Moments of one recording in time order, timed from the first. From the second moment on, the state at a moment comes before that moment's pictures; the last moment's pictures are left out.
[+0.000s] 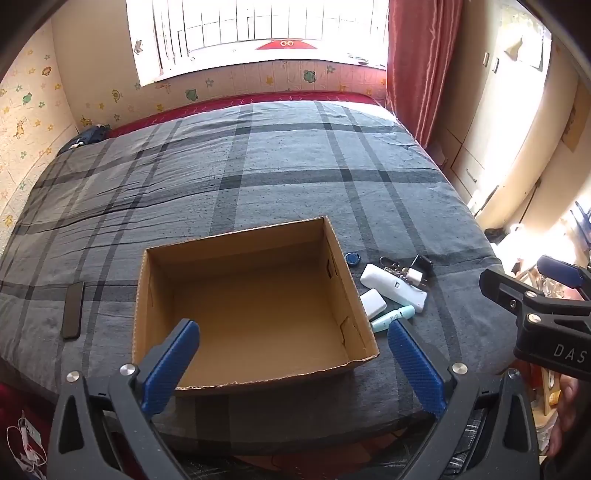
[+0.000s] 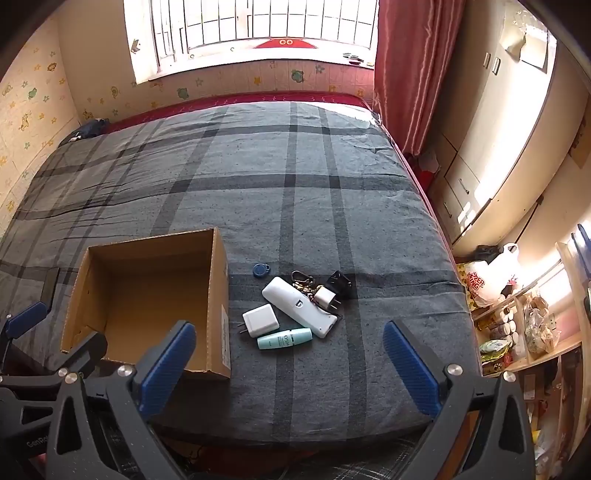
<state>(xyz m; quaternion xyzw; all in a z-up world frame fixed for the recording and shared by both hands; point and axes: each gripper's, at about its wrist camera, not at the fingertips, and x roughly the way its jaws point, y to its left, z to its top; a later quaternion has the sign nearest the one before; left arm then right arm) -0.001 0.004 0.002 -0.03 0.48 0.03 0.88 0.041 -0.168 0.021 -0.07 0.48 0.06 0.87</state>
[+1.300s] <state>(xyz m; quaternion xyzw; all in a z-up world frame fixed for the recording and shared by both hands) 0.001 0.011 0.001 -0.03 0.48 0.03 0.88 0.047 -0.157 0.019 -0.07 0.48 0.07 0.87</state>
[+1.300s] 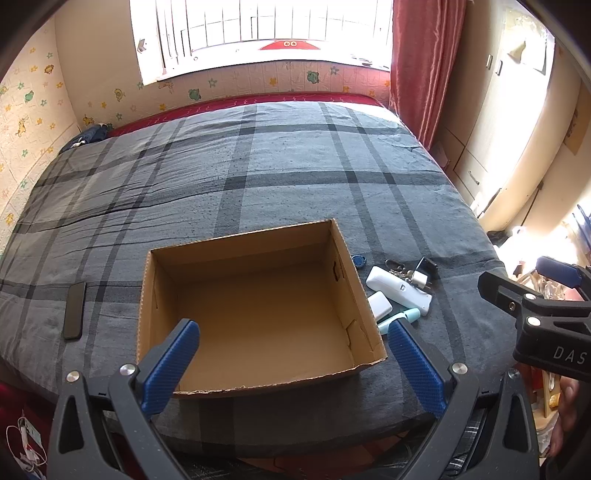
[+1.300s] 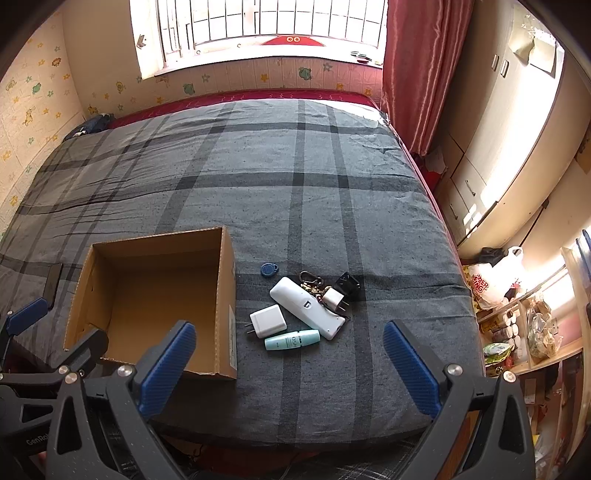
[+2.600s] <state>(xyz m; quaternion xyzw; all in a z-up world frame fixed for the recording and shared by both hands) 0.007 0.017 0.001 -0.03 0.48 0.03 0.88 0.052 -0.156 0.018 -0.07 0.49 0.07 0.87</state>
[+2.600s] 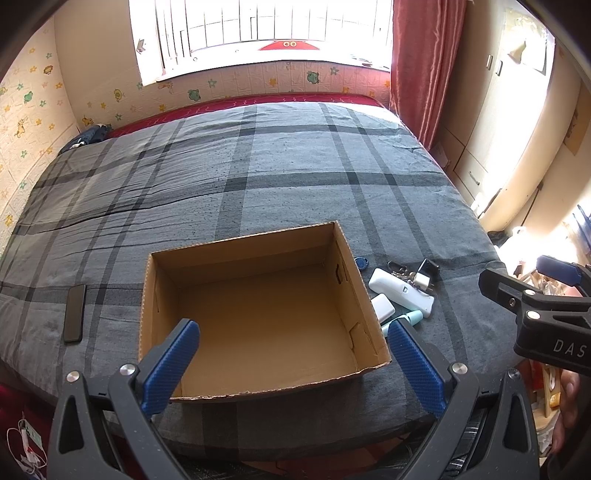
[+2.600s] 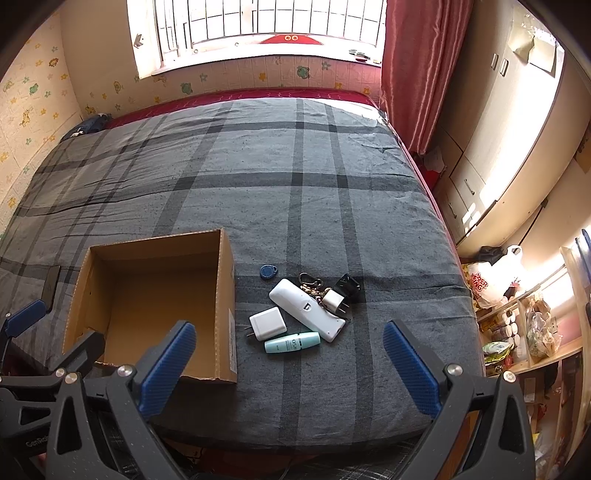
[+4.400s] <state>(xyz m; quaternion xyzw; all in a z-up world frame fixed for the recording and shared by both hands) 0.029 0.212 -0.165 -0.08 0.55 0.11 0.82 0.095 -0.154 -0.058 -0.07 0.56 0.04 0.83</state>
